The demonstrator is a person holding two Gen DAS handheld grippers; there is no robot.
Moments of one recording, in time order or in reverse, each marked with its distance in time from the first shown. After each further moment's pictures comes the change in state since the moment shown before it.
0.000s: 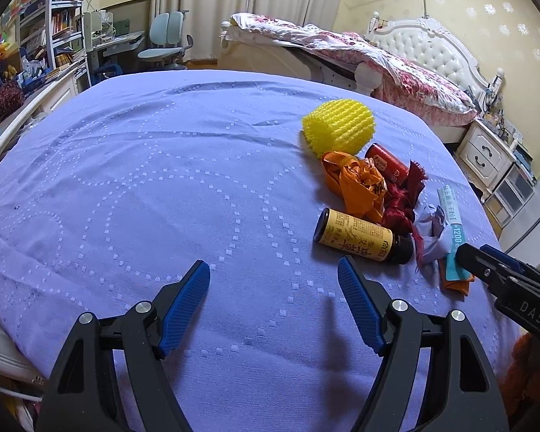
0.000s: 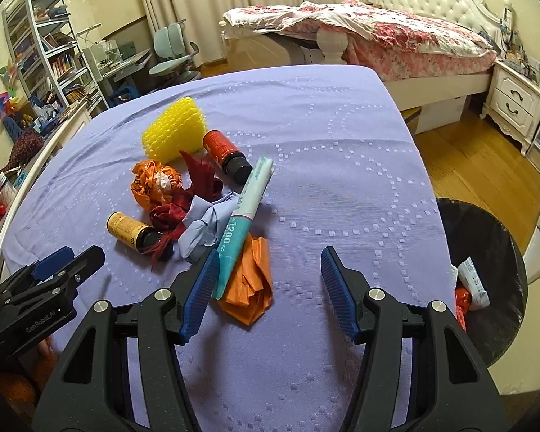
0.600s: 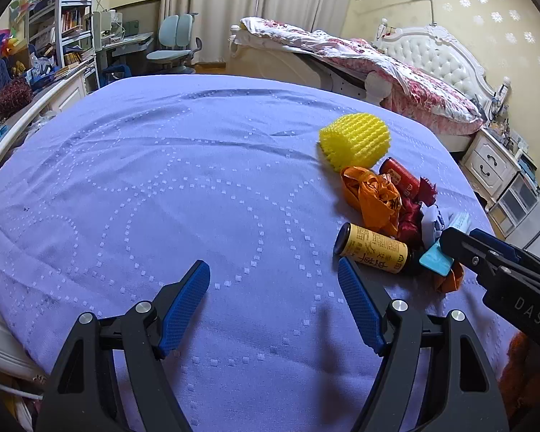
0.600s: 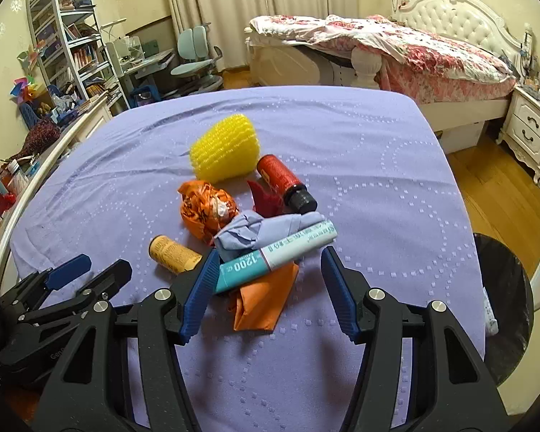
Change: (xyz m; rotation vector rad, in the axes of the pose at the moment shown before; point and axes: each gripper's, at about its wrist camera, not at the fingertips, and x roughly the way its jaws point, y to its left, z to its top) left arm -0.003 0.010 0.007 -0.026 -0.020 0.016; right arm 0.002 0.042 0.016 -0.080 -0.033 0.039
